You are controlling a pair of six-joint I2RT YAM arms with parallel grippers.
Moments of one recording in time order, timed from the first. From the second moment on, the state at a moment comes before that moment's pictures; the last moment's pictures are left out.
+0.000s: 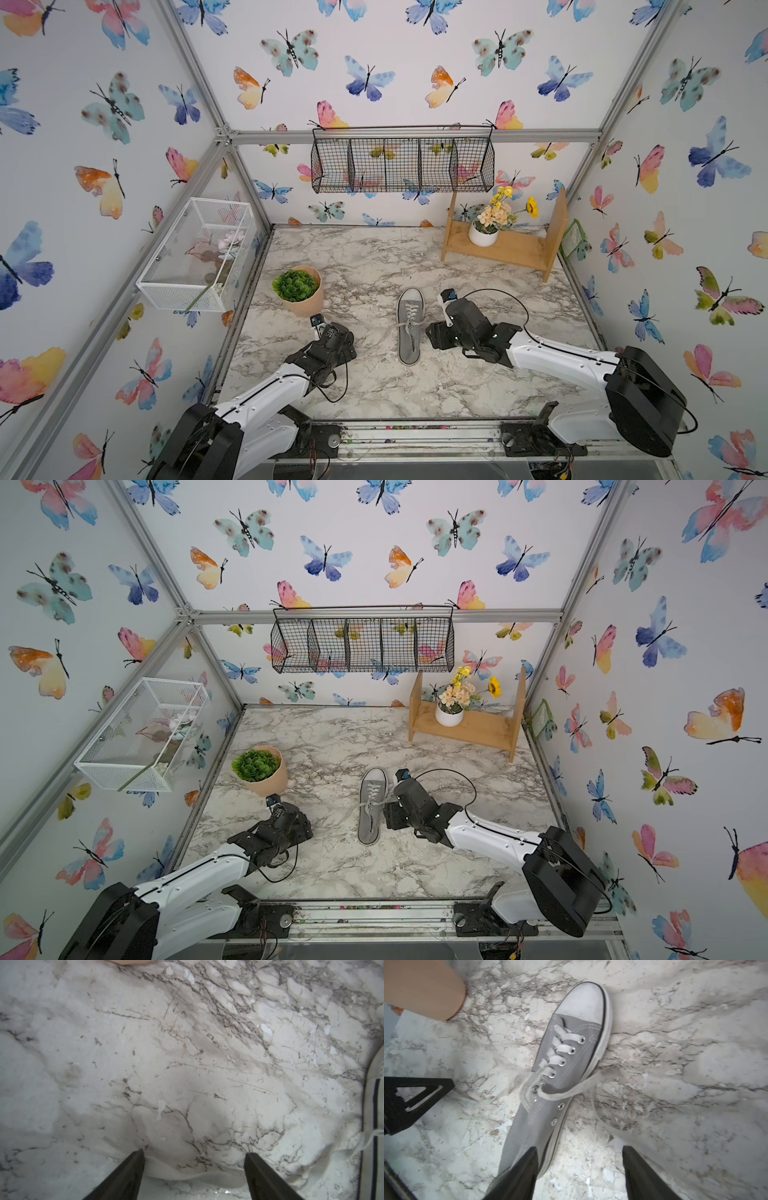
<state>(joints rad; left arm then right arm) -0.54 1.08 0.34 -0.27 -0.28 -0.80 0.82 1.37 0.72 -0.19 0.09 0.49</state>
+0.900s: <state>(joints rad) -0.60 1.06 0.43 -0.33 -0.39 -0.79 0.71 1.38 0.65 -0.24 0.09 0.47</state>
